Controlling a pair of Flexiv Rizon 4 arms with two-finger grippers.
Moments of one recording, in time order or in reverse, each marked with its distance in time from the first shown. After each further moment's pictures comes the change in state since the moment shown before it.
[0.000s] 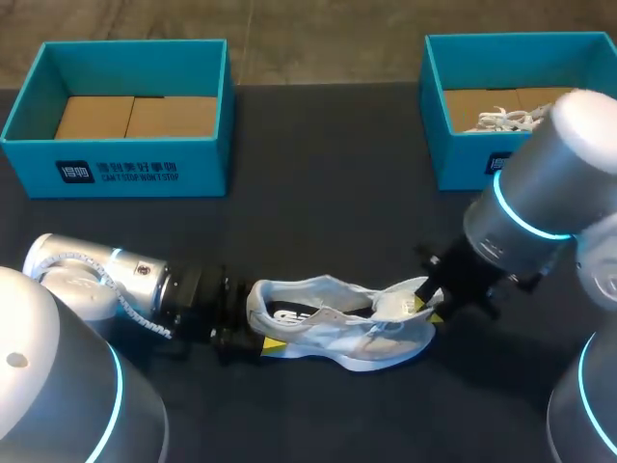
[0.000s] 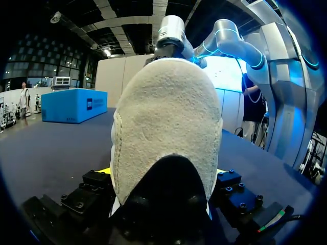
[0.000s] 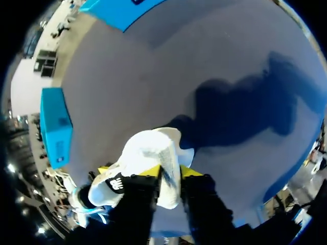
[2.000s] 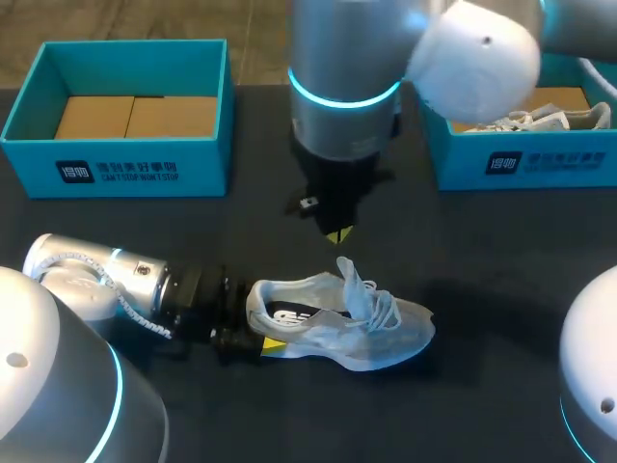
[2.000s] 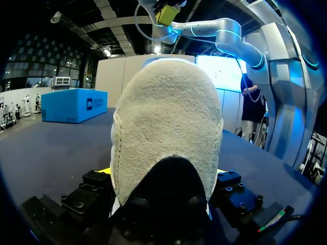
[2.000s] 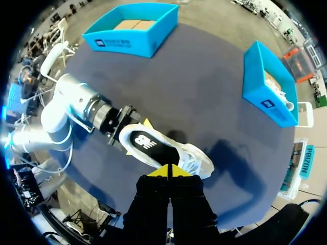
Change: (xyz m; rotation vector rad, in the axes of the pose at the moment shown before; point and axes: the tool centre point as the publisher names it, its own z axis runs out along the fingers) left arm 0.000 0.000 0.000 0.000 0.000 0.000; right arm 0.138 -0.079 -0.090 -0.083 -0.341 -1.144
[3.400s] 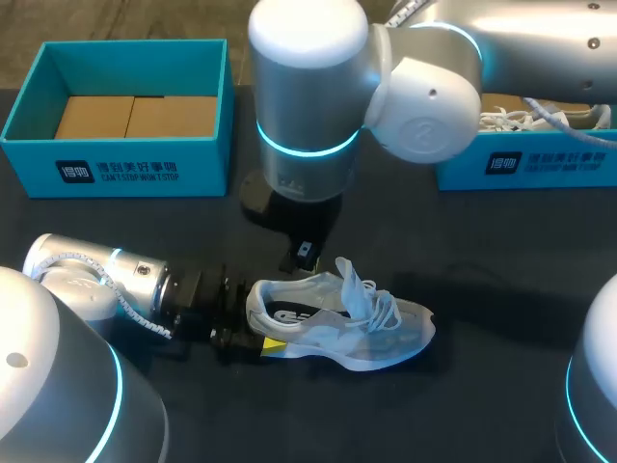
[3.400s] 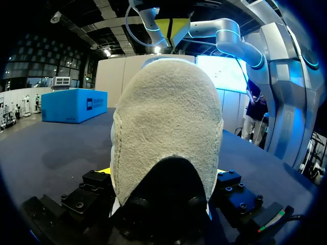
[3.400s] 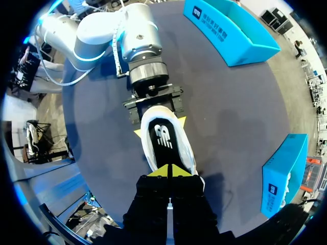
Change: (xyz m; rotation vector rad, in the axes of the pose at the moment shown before) left arm 0.000 0.000 0.000 0.000 0.000 0.000; right arm 0.029 0.004 0.060 0.009 0.057 -0.779
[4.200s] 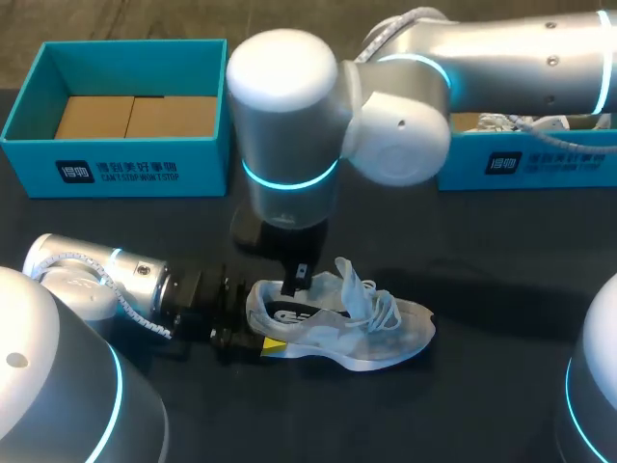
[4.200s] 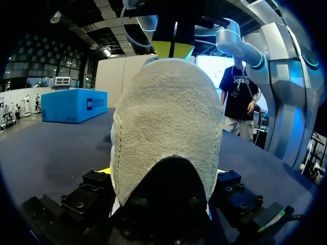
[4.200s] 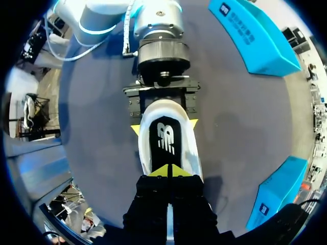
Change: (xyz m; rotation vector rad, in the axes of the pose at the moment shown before) left arm 0.000 0.000 0.000 0.000 0.000 0.000; right arm 0.004 0.006 0.048 0.052 -0.020 -0.190
